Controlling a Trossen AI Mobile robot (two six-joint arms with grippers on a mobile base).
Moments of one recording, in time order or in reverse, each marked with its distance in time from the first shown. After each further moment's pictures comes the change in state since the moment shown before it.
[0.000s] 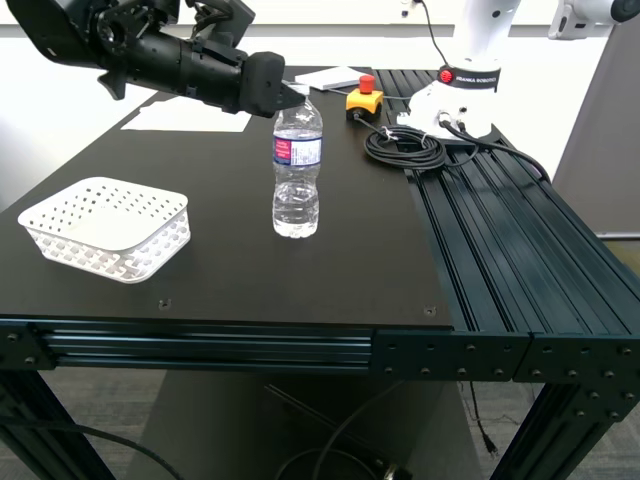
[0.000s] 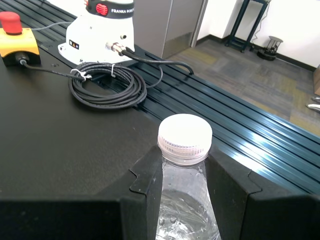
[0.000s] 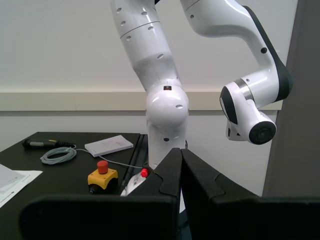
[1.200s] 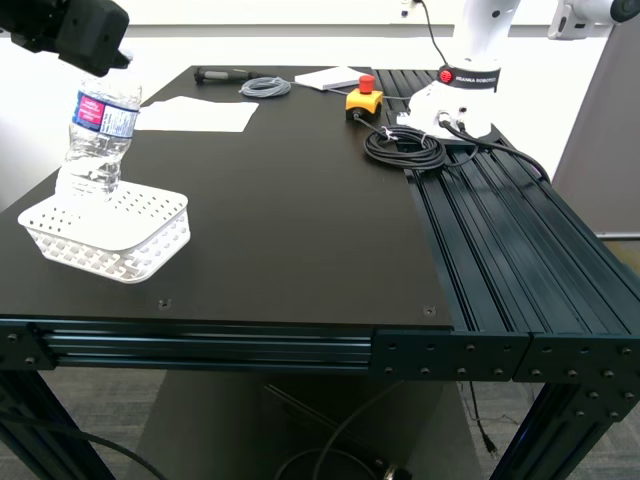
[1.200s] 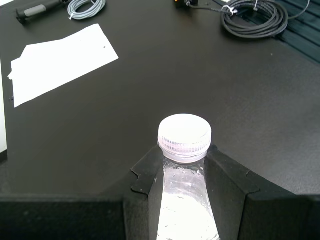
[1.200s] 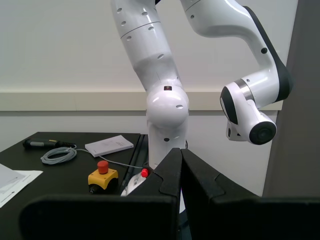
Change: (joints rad) arm 0 -0.001 0.000 0.000 0.000 -0.001 0.000; arm 1 0.298 -0.680 -0.171 -0.720 -0.369 0.312
